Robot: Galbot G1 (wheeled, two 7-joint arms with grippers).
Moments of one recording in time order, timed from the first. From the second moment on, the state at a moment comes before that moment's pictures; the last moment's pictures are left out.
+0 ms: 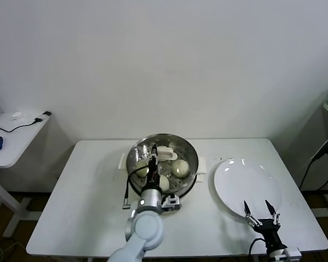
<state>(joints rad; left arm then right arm) 1.08 -1.44 0.05 -1.82 1.51 0.59 0.16 -1.59 1.25 0.67 1.68 0.34 0.23 -0.11</state>
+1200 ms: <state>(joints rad) 1.39 -1.30 -0.38 -2.10 0.22 0.11 -0.12 -1.60 1.27 0.65 1.71 0.37 0.30 -0.12</state>
